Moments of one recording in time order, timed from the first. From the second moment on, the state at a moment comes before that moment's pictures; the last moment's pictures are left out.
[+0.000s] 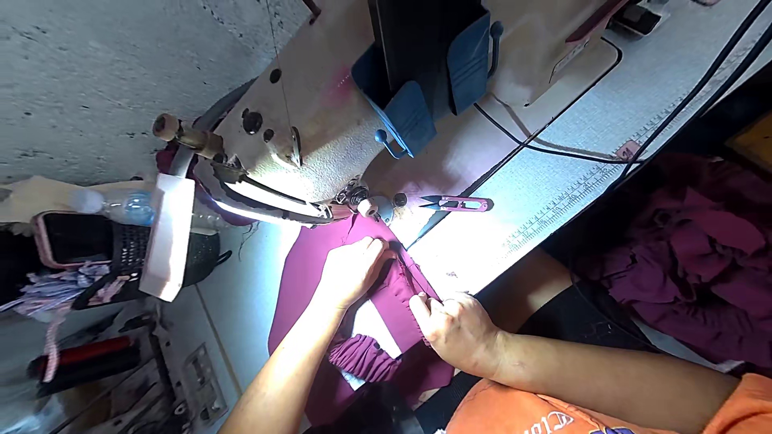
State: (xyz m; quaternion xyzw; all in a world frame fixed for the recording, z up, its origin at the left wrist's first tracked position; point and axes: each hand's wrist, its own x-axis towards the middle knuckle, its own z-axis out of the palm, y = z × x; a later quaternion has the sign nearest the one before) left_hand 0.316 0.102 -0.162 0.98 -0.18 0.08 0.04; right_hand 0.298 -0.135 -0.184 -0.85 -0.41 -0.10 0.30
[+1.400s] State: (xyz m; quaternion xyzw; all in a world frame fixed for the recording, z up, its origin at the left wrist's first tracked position) left_hand 0.318 0.101 -0.097 0.90 0.07 -0.09 0.42; right_hand 0.312 -0.125 -0.140 -0.89 -0.40 0.16 0.14
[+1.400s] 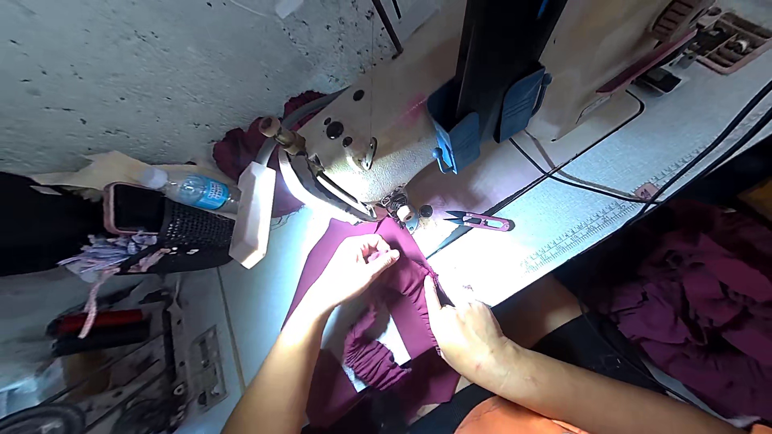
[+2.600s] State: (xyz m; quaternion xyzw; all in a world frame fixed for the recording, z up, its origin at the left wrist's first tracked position) left_hand 0.330 0.106 -0.092 0.93 0.14 -0.16 0.31; right_hand 0.312 -0.123 -0.140 -0.89 -0.40 0.16 0.14
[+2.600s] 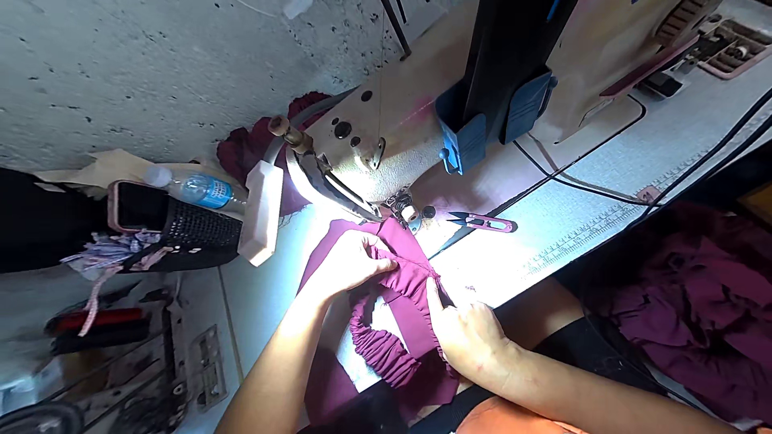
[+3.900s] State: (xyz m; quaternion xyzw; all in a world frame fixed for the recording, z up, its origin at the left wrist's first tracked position) left_hand 0.329 0.082 -0.148 0.96 0.14 0.11 0.21; right_hand 0.325 -0.129 -0.159 -0.87 -0.48 -0.01 0.11
